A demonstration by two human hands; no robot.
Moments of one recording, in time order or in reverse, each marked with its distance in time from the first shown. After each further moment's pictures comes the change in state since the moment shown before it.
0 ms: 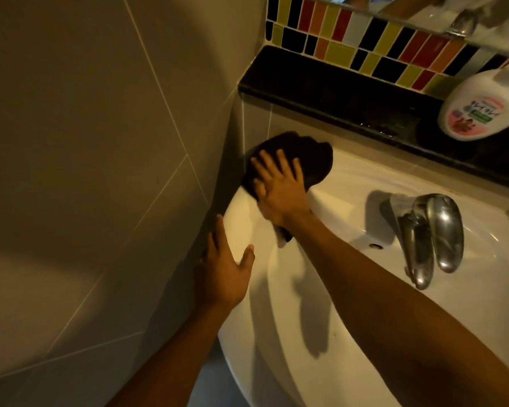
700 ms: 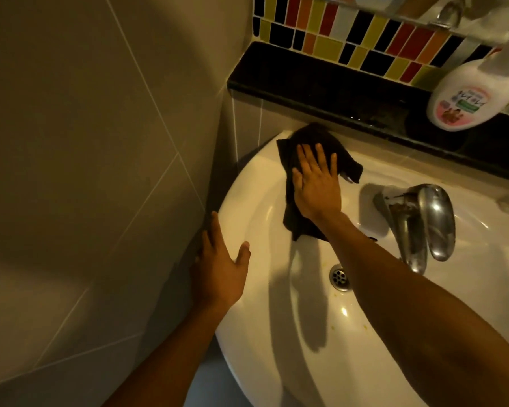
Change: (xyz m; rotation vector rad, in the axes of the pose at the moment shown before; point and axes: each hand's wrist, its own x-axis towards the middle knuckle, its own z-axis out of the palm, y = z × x) left_hand 0.000 -0.001 0.005 0.044 0.012 -0.003; right_hand -0.020 0.071 0.002 -0.009 0.161 0.153
